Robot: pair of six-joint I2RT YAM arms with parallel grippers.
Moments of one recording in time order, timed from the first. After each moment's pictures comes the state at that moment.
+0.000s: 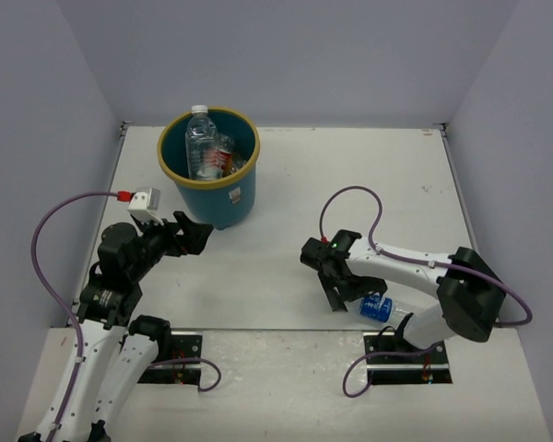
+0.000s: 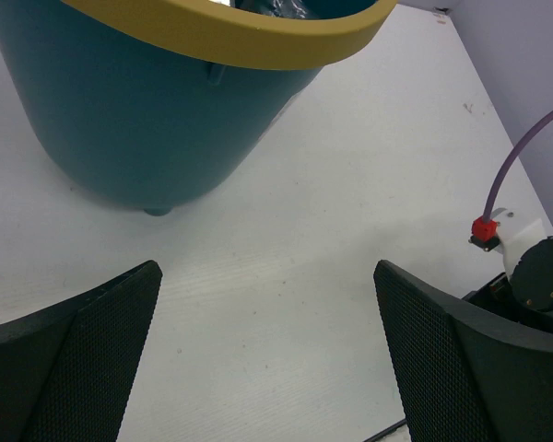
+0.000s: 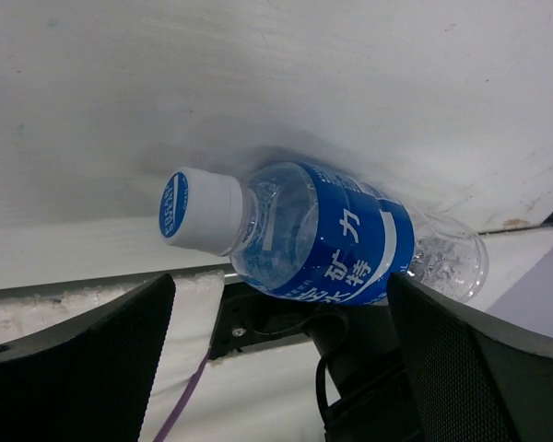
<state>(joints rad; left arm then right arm) -0.21 0.51 0.70 -0.48 0.22 -0.41 0.95 1.46 0.93 -1.25 0.32 0.71</state>
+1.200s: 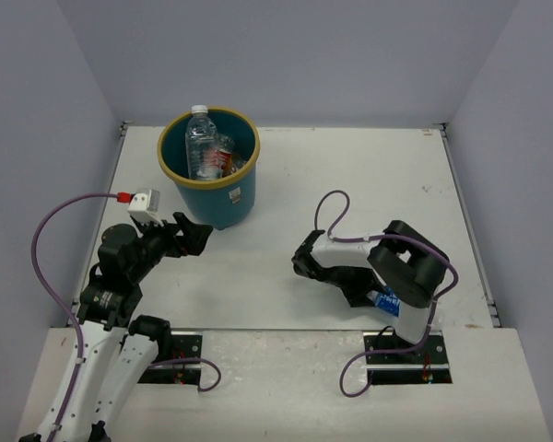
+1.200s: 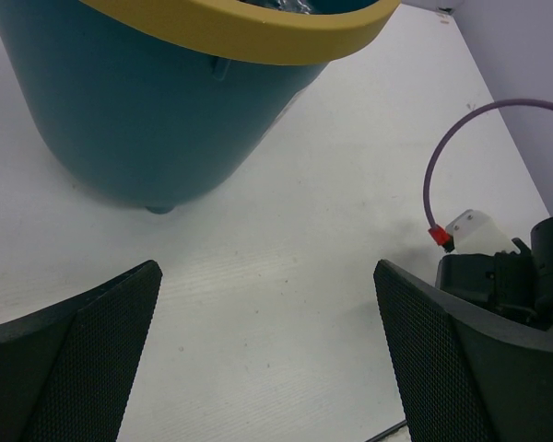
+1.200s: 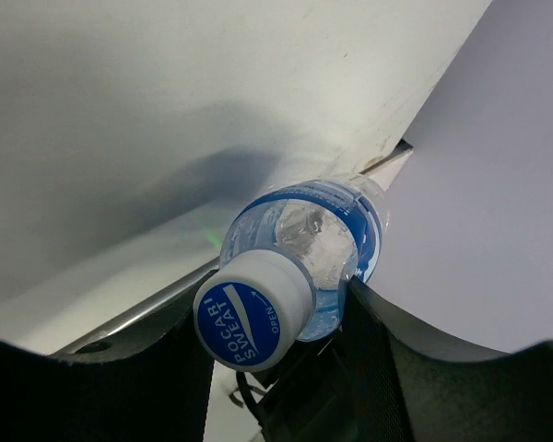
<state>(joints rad) -0.21 0.50 0.69 -0.48 0.21 -0.41 0.94 1.85 0.97 -1.40 0.52 0.76</state>
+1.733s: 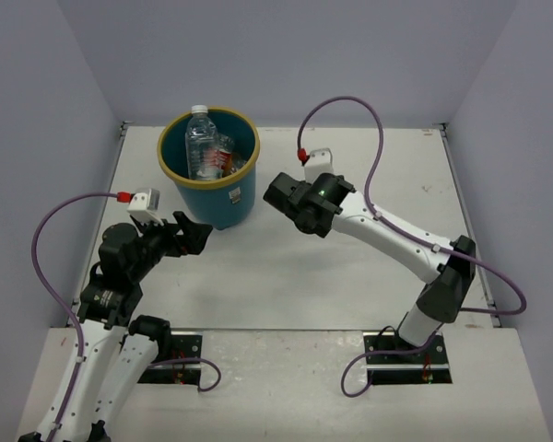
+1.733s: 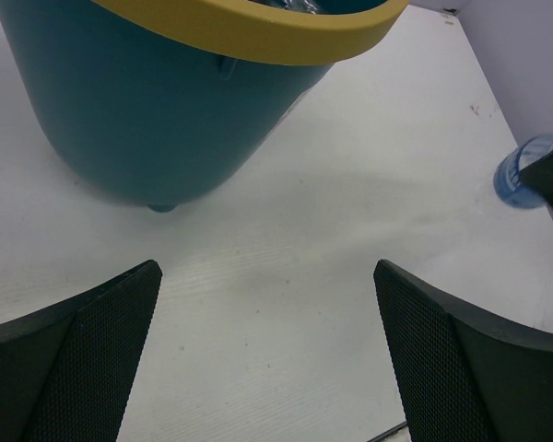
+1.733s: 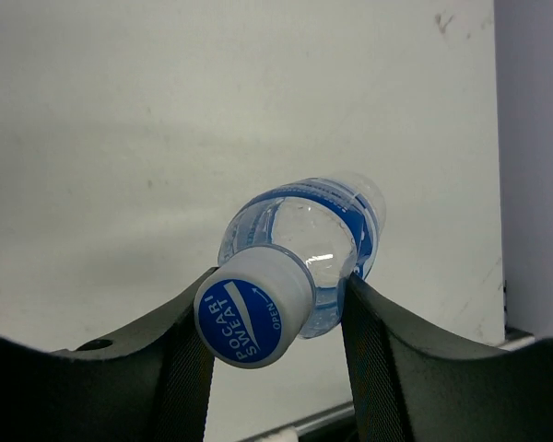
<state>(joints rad) -0.21 0.51 0.69 -0.48 0.20 -0.41 0.96 1.68 1.64 -1.37 0.88 0.82</state>
